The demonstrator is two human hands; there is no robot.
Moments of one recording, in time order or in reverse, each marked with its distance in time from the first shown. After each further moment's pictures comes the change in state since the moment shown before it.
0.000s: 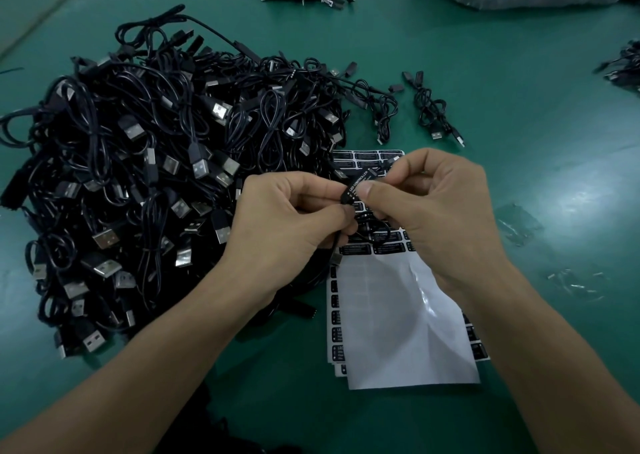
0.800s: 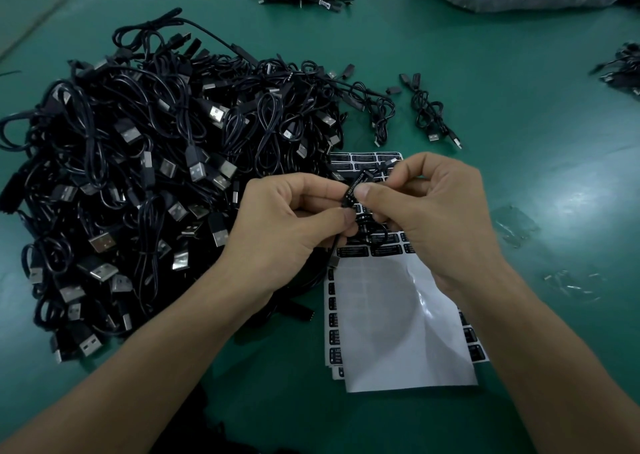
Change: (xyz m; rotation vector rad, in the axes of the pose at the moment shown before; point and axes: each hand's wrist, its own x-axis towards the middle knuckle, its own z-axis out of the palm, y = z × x) left_hand 0.002 -0.003 -0.003 0.010 -0.057 0.011; right_hand 0.002 0.001 -0.002 -0.002 0.000 0.007
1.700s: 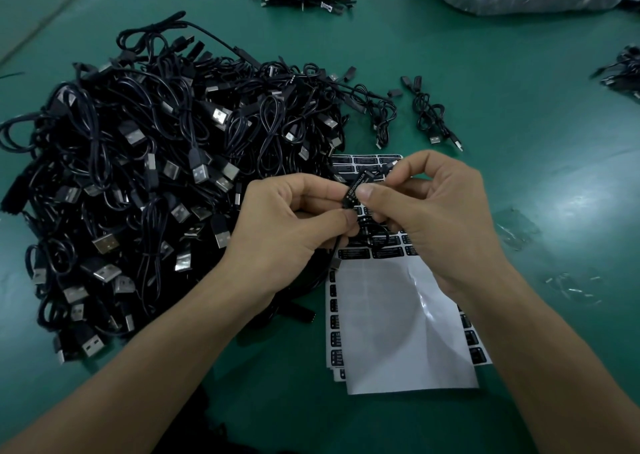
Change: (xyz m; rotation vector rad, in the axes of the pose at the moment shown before) left_hand -0.001 0.003 0.001 -0.035 0.004 0.007; right_hand 0.000 -0.004 0.000 0.130 -0.058 0.028
